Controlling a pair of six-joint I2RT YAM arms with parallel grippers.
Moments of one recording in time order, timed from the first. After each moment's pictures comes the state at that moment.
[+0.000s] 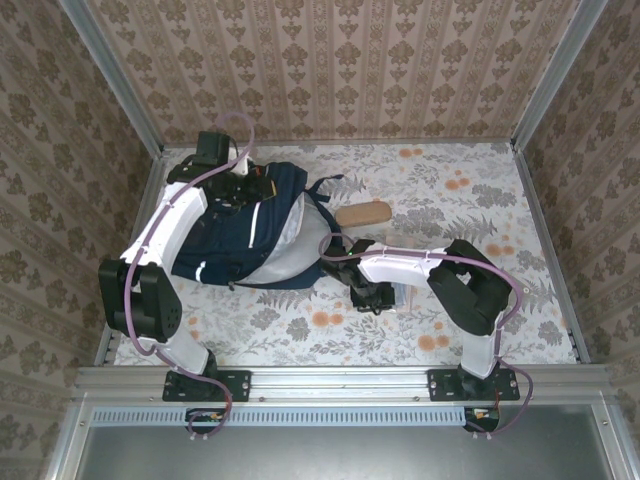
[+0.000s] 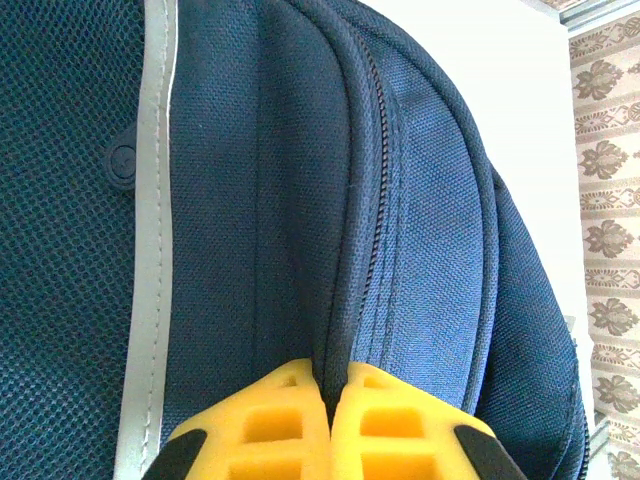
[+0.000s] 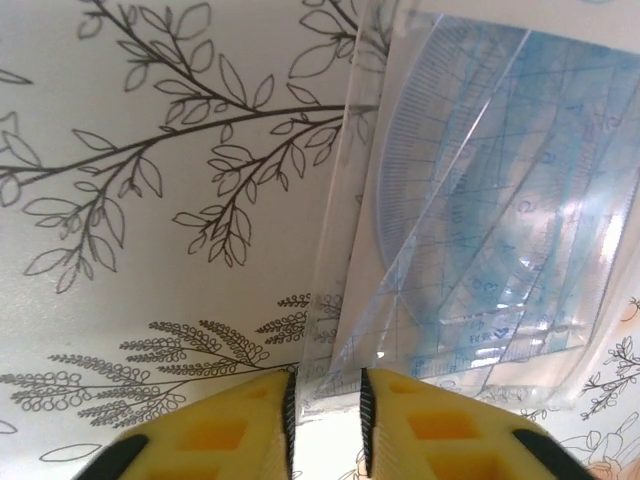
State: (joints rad) left arm -0.23 1.62 1.47 -0.75 0.55 -0.41; right arm 0.86 1.87 1.17 -1.06 0.20 0.92
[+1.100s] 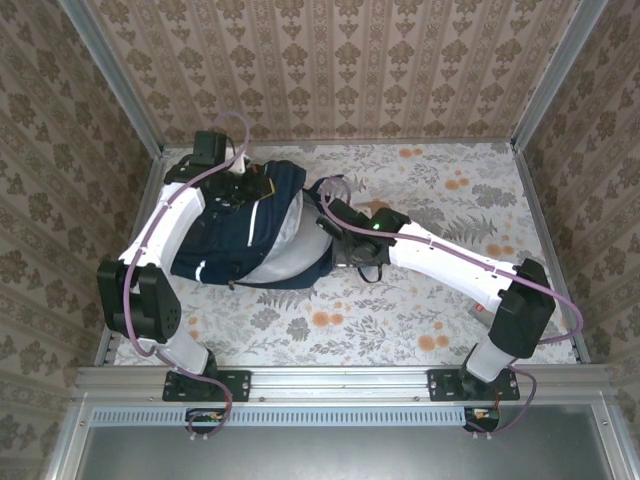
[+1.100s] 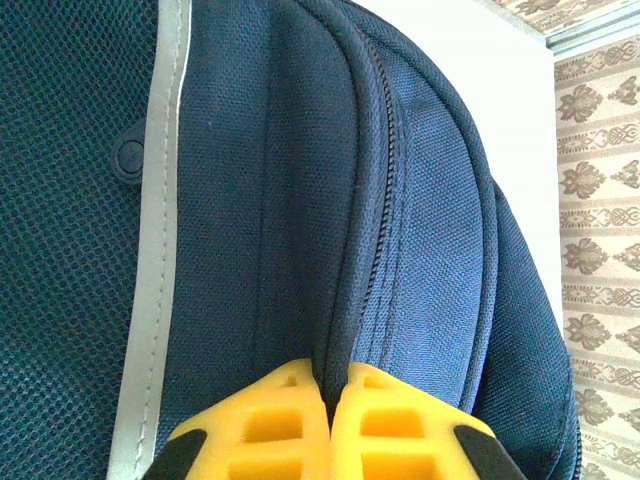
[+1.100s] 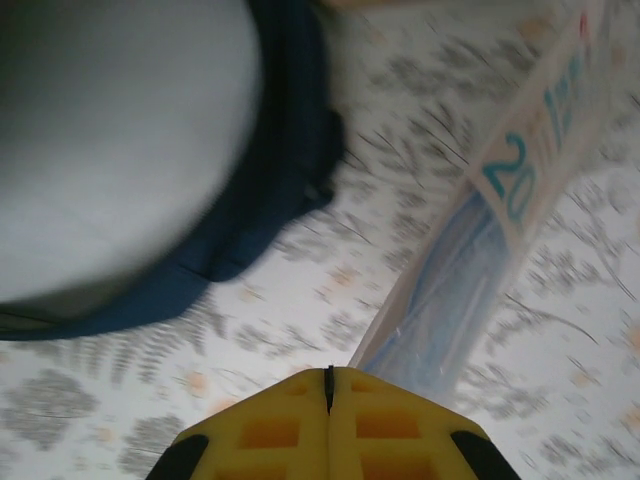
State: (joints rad) left arm -0.22 1.62 1.47 -0.74 0.57 -0.47; right arm 0.86 1.63 1.48 -0.98 0.26 0.84
